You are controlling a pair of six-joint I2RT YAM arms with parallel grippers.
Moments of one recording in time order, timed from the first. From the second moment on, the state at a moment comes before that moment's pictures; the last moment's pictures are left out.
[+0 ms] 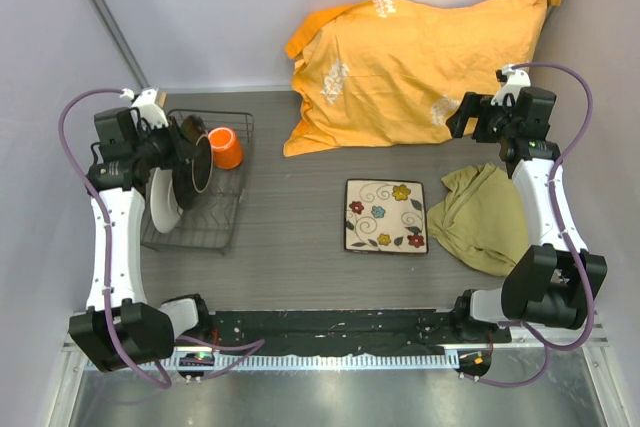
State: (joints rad) left arm 0.22 1.16 1.23 -0.66 0.48 -0.08; right arm -0.21 1.35 1.18 -0.28 -0.37 0.04
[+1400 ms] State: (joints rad) left arm -0.97 1.27 1.34 -0.46 -0.44 0.38; right arm -0.21 1.38 1.18 -0.29 -0.35 0.01
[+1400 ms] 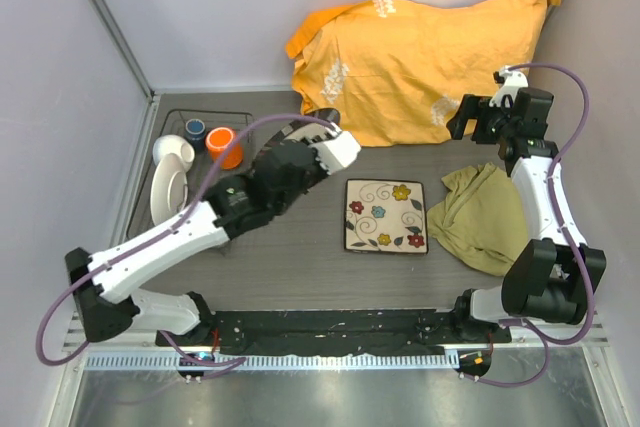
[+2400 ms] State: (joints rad) left arm -1.39 1.89 1.11 0.33 -0.70 0.84; right arm -0.21 1.39 1.18 -0.29 -0.30 0.00
